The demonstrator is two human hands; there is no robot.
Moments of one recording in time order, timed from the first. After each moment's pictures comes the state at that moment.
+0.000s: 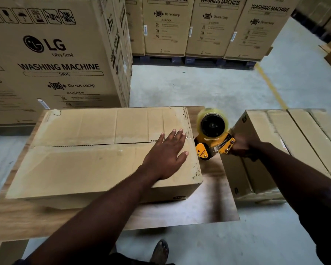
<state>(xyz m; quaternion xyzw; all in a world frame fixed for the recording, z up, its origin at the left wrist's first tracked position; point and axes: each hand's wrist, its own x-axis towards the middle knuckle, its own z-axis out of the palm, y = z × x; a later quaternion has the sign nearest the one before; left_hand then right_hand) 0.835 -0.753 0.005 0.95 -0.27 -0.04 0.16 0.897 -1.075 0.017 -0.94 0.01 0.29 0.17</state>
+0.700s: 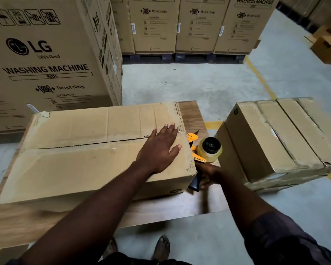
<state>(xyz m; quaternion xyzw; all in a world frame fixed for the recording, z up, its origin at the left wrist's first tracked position) 0.835 -0.753 0.007 0.95 -0.27 -0.03 0.18 0.809 -0.996 -0.101 -0.71 0.29 0.41 0.50</state>
